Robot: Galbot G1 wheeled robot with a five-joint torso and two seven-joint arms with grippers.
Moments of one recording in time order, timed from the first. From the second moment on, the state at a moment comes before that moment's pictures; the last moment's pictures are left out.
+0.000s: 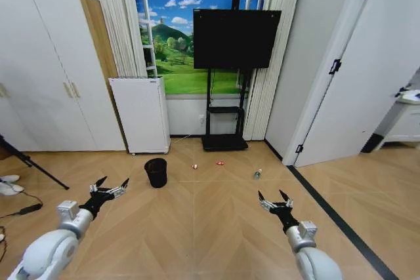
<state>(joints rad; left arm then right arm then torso) 1.49 -0.92 -0.83 -1.98 -0.64 0.20 0.06 -1.45 1.37 0.75 1.93 0.25 -0.09 -0.15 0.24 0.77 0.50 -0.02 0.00</state>
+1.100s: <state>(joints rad) 1.50 -0.97 -0.83 -2.03 -0.65 0.20 0.07 -1.48 1.39 0.77 2.01 0.26 -0.14 -0.12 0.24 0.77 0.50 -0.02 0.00</state>
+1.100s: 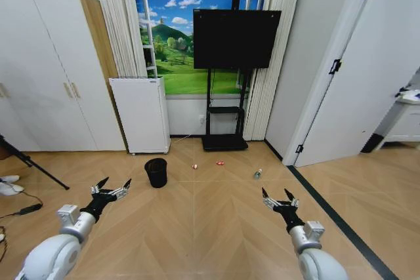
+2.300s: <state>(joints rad) 1.51 -1.00 -0.83 -2.03 -0.63 0.20 0.08 -1.50 1.39 0.76 2.00 0.24 -0.12 -0.15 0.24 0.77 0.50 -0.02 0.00</state>
